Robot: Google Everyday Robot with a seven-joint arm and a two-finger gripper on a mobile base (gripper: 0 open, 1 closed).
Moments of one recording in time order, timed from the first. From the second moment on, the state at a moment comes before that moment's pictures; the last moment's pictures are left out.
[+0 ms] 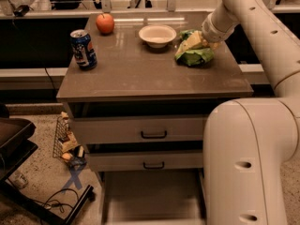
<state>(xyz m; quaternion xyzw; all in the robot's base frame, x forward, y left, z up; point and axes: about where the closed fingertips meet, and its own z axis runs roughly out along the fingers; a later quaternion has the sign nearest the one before) 0.807 -0.210 0.825 -0.11 0.96 0.09 0.24</state>
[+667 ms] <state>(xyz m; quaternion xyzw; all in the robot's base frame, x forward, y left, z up) 0.807 -0.211 0.825 -0.11 0.96 0.09 0.24</state>
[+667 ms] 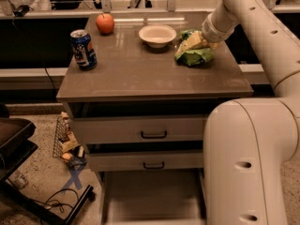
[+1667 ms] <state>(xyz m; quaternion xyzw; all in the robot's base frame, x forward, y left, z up) 0.762 -0.268 0.906 -0.08 0.93 0.09 0.35</state>
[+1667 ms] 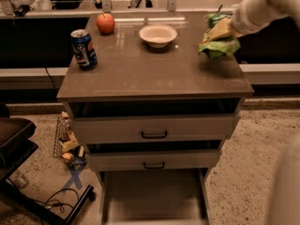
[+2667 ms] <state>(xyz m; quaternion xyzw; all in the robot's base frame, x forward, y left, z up) 0.579 -0.347 0.976 0.02 0.87 0.12 0.47</state>
